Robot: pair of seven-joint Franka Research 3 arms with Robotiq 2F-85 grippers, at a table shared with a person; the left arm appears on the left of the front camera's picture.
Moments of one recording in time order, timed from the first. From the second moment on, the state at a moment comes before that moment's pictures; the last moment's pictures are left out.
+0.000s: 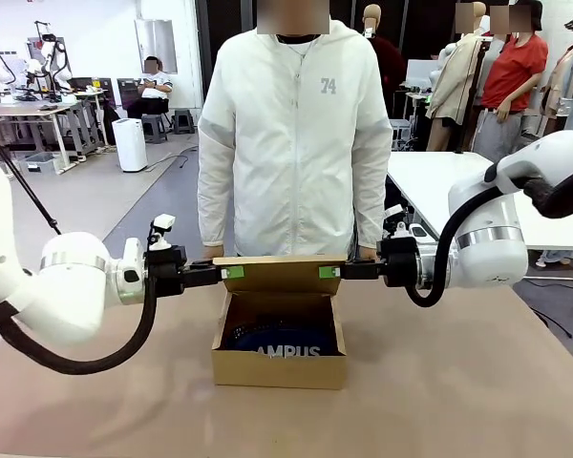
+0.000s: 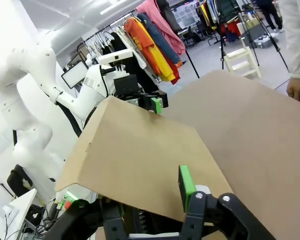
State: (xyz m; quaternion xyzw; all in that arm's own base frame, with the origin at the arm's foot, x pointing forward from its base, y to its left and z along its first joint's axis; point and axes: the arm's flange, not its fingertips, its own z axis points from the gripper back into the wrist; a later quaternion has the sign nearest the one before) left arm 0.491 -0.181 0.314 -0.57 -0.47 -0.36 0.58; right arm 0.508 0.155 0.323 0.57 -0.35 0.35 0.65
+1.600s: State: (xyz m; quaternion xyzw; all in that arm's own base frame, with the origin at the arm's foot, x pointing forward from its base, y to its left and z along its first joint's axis) left arm 0.474 -0.213 0.283 -0.48 -0.47 -0.45 0.59; right arm 0.485 0.211 0.286 0.50 -0.33 0.44 0.67
